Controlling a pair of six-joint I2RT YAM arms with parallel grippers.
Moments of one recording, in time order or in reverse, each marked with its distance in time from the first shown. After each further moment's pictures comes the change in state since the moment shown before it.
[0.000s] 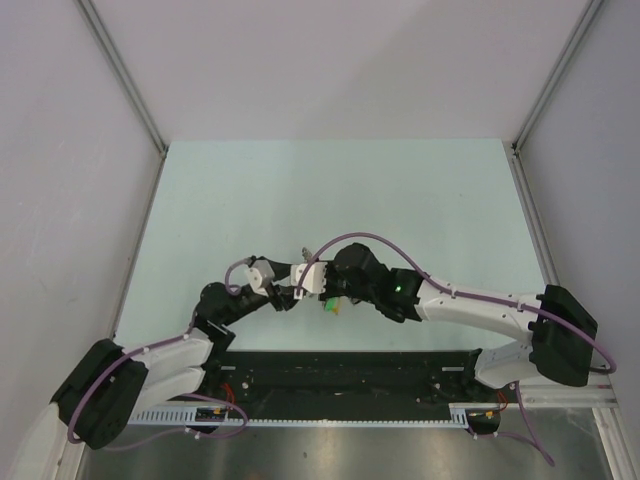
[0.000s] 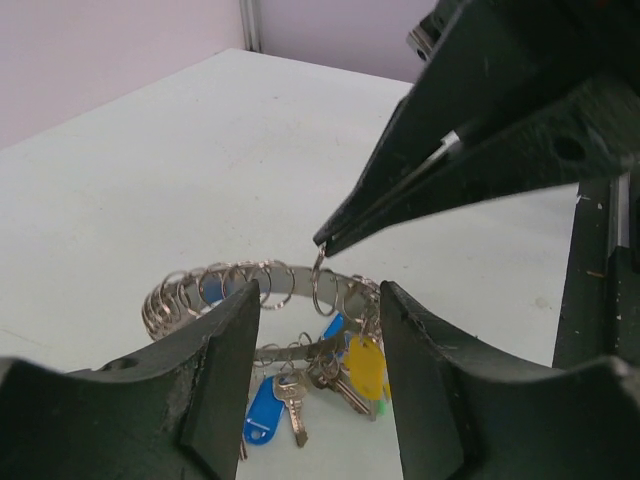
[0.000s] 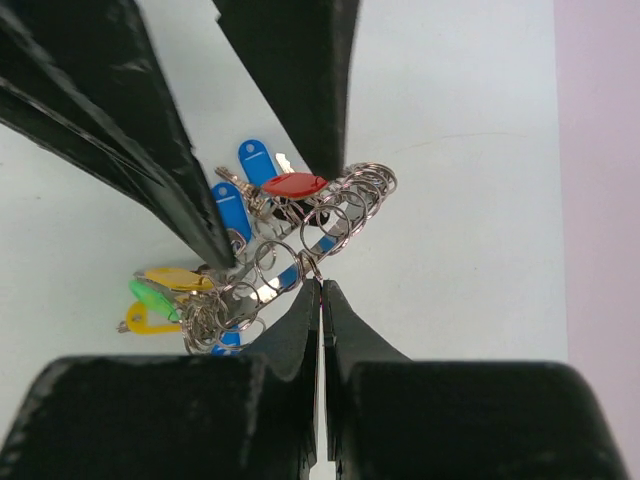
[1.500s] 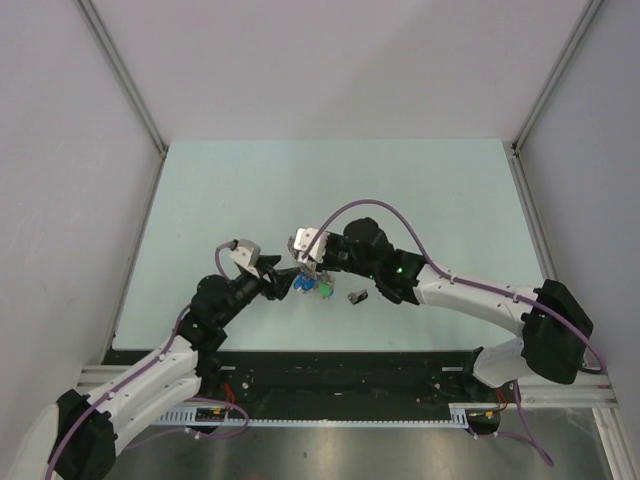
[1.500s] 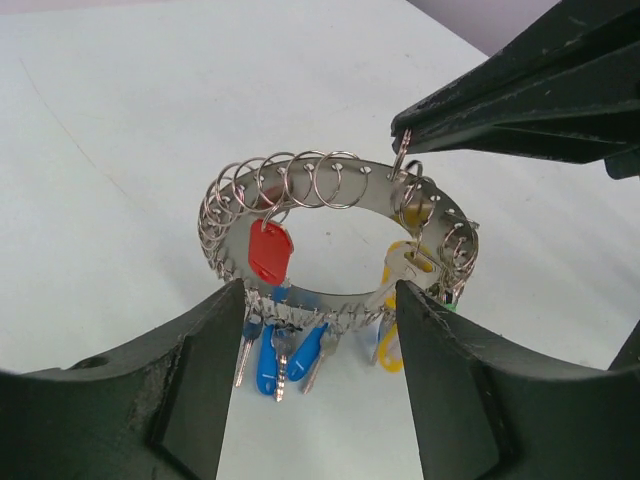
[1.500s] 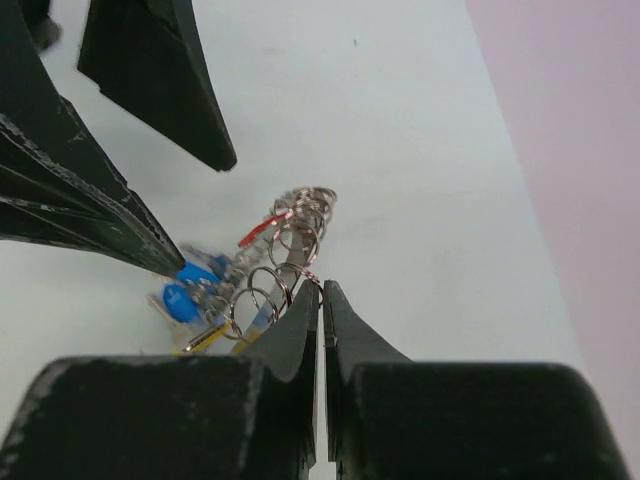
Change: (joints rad) left arm 0.002 -0.323 0.105 -0.602 -0.352 -0.159; right arm -0.132 0.031 0.043 0.211 -0.199 0.132
